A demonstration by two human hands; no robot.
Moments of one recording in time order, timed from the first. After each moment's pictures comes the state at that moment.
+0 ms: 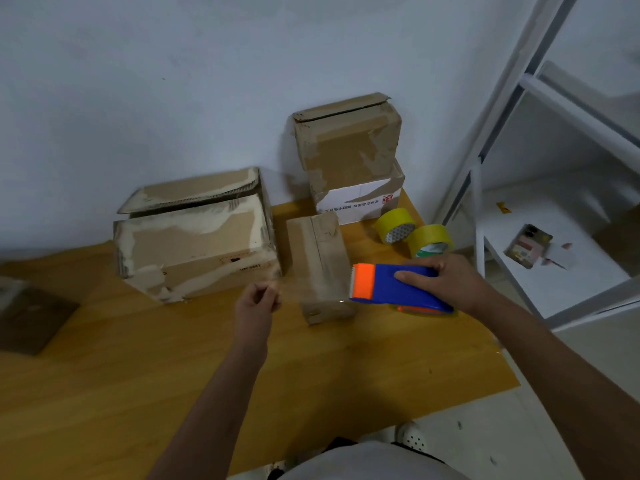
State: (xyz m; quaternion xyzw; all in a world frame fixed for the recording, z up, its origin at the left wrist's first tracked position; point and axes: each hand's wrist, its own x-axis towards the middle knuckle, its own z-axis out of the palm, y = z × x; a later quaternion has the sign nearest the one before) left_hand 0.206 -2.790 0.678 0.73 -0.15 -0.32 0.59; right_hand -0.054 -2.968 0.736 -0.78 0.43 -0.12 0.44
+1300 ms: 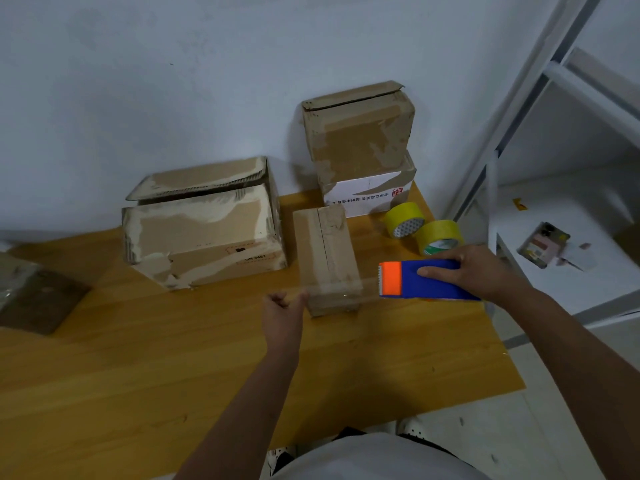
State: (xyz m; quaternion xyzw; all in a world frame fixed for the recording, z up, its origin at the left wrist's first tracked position) left_hand 0.165 -2.803 0.644 0.82 -0.06 -0.28 0.50; right_hand -0.075 -3.013 0.718 -0.80 0.46 -0.01 0.39
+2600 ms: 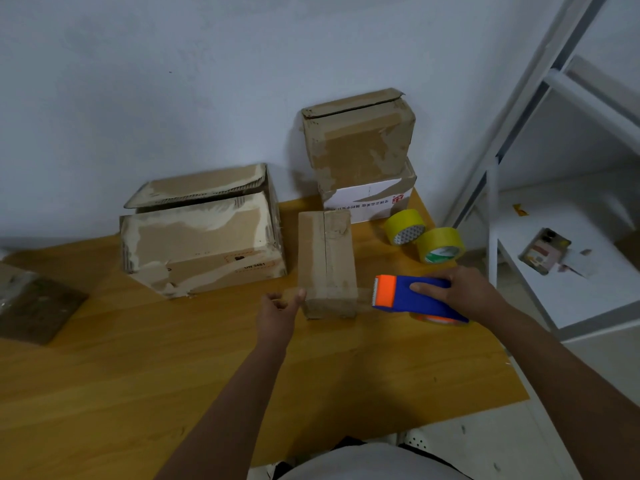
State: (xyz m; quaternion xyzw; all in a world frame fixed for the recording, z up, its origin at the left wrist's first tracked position) left_hand 0.198 -2.811 0.631 0.82 -0.12 -0.33 0.45; right_hand -0.068 -3.005 0.686 -0.80 0.46 -0.03 0.38
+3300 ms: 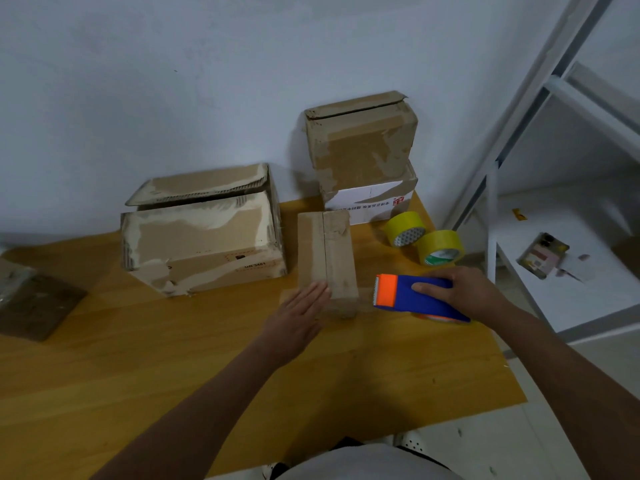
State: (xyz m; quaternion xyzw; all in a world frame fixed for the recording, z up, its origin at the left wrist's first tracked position) left_hand 0.206 -2.801 0.632 0.69 -0.71 -0.12 0.04; right_hand -0.070 -3.011 0.685 -0.82 0.46 -0.03 0.35
